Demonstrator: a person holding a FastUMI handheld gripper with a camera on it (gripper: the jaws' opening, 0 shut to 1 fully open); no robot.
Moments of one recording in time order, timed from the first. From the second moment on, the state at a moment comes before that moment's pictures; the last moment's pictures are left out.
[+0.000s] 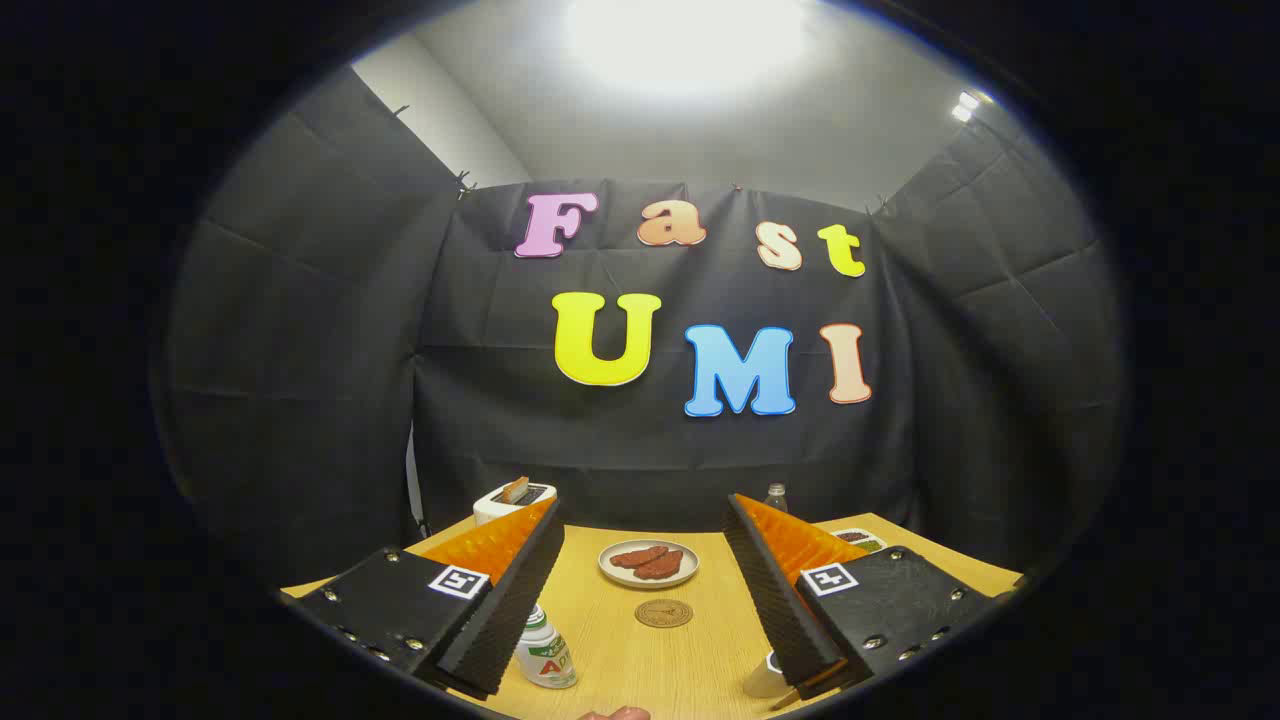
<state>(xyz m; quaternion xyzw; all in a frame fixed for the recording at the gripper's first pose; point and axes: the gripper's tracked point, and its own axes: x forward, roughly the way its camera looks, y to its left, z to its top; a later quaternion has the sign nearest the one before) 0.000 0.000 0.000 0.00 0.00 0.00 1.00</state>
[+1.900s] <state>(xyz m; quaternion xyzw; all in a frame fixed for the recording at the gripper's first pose) 0.002 0.083 -0.082 0.01 0.02 0.04 1.00</state>
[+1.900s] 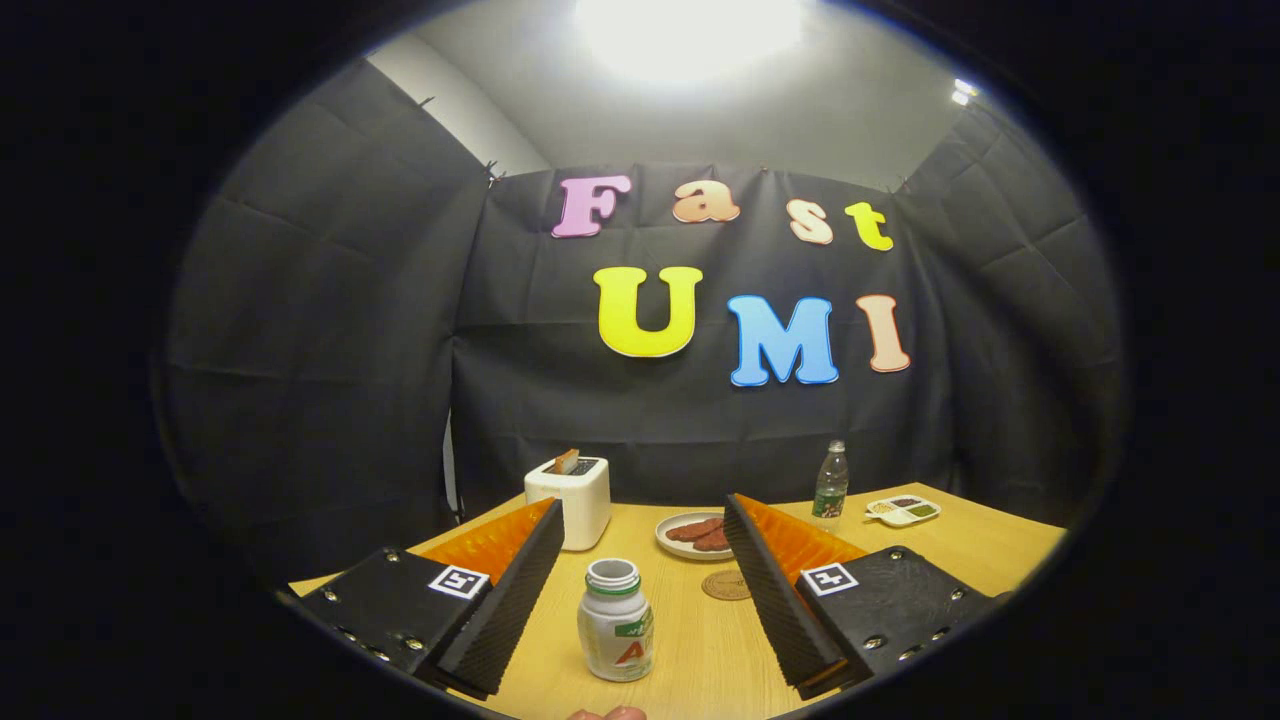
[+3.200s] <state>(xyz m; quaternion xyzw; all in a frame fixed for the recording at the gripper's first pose) 0.030 0.108 -0.249 0.03 0.18 0.02 0.98</state>
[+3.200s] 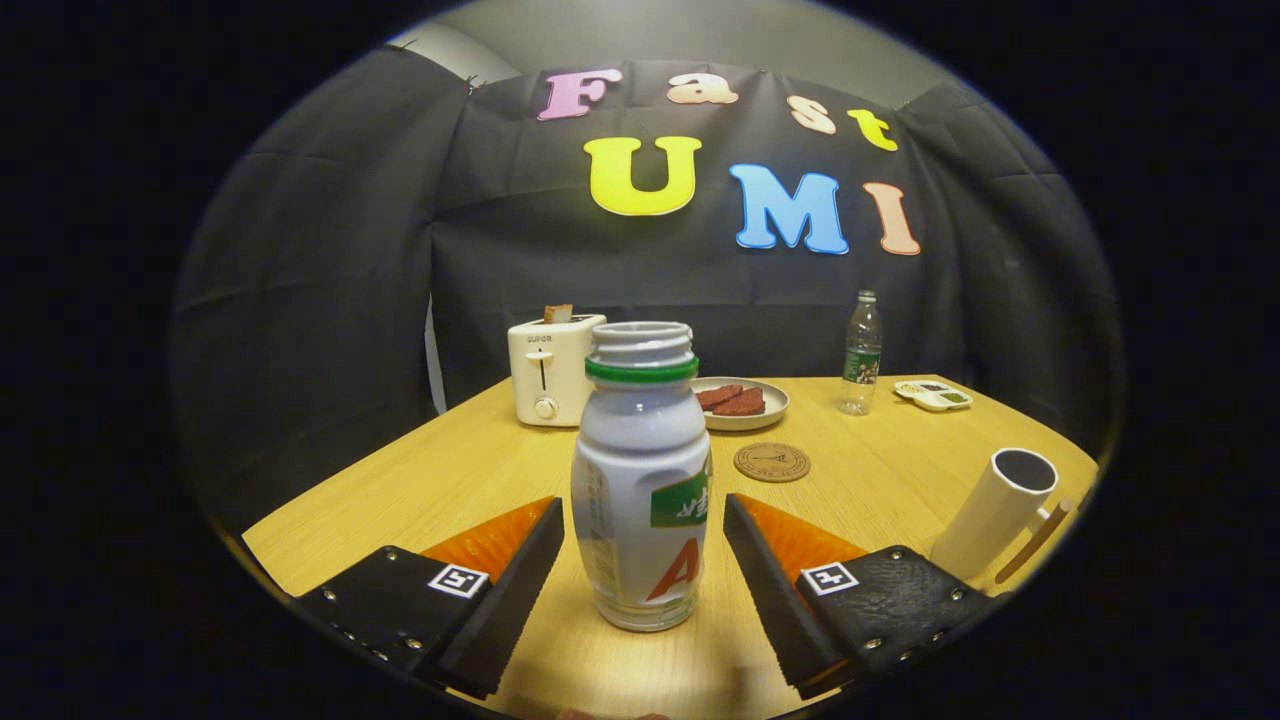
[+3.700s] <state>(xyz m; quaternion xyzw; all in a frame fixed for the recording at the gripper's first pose) 0.030 0.115 -0.272 0.02 0.22 0.03 0.97</state>
